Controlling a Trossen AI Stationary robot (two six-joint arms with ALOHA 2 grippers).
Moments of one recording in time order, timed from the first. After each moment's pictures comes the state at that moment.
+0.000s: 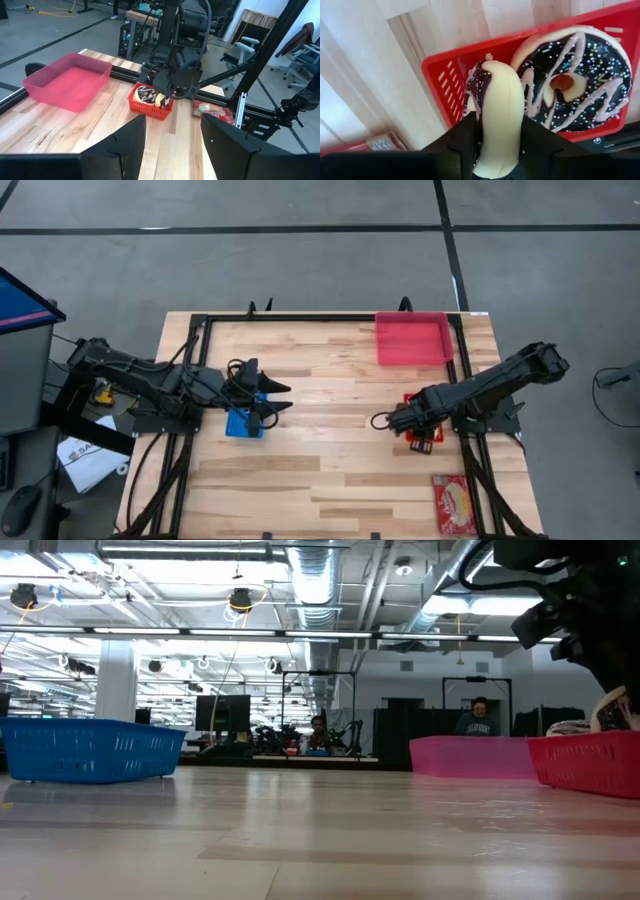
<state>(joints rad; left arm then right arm) -0.32 1.06 0.98 -0.16 -0.42 -0.34 0.32 1.40 0.93 -1.23 -0.02 0.60</state>
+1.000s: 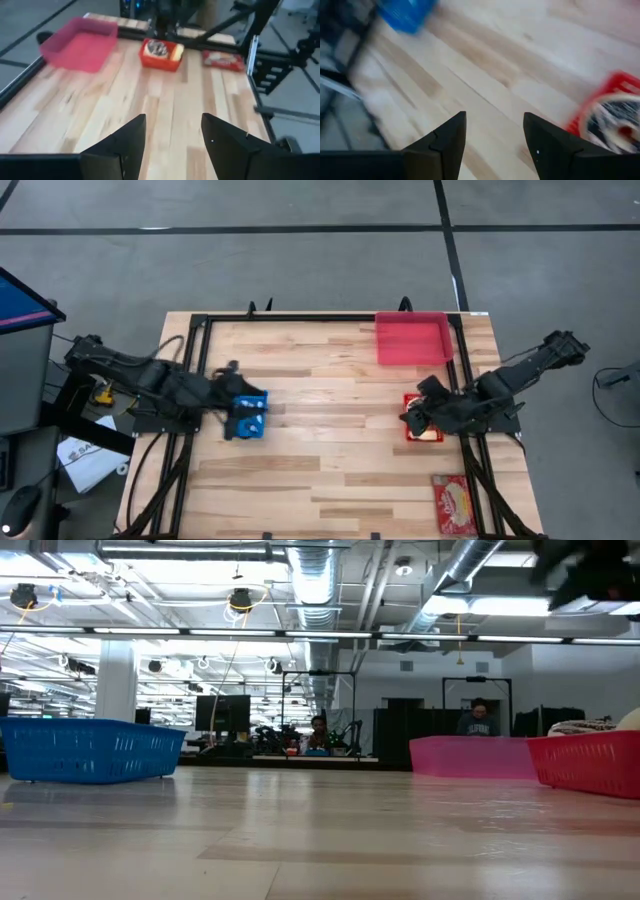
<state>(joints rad) -0.38 0.93 0.99 -0.53 -0.43 -0.33 0.53 0.98 0.93 -0.95 0.44 1.42</state>
